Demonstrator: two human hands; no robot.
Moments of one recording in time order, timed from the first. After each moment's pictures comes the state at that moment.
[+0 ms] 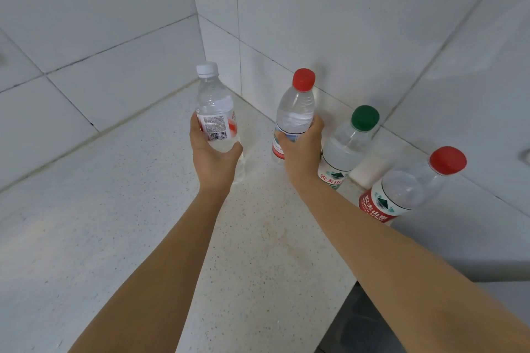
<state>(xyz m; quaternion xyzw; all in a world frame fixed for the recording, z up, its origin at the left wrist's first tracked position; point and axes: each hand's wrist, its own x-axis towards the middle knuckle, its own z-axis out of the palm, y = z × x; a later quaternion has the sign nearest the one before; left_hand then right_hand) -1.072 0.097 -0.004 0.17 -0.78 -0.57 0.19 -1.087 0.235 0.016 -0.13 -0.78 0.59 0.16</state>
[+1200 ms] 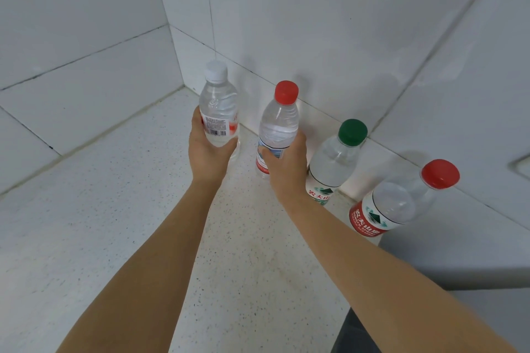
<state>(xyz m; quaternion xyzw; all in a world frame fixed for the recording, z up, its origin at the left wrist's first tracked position) -1.130 0.106 -0.018 0.05 -0.78 -0.59 0.18 -1.091 0.236 0.010 -0.13 -0.79 0.58 0.14</state>
